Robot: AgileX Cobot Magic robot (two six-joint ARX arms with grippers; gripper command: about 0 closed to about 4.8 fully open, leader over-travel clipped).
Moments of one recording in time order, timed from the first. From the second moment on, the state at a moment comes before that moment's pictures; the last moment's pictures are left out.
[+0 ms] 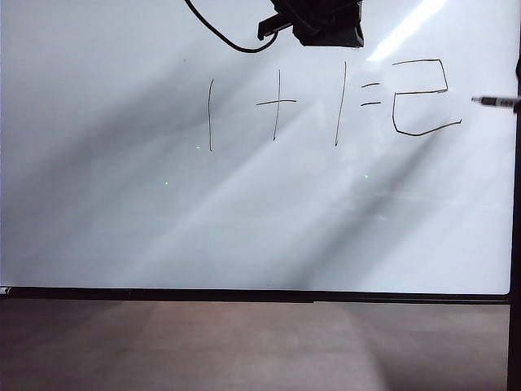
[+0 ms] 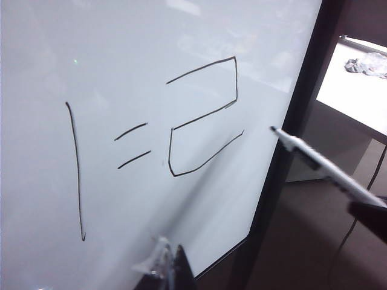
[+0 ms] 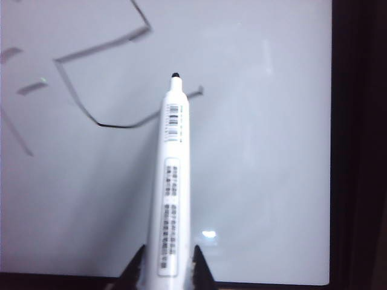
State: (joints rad) left arm -0.83 1.82 1.53 0.16 -0.11 -0.04; right arm -0.21 1.25 0.54 0.63 -0.44 0.23
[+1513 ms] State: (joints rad) left arm -0.83 1.82 1.53 0.15 -0.11 -0.04; right arm -0.20 0.04 0.14 0.17 -0.36 0.26
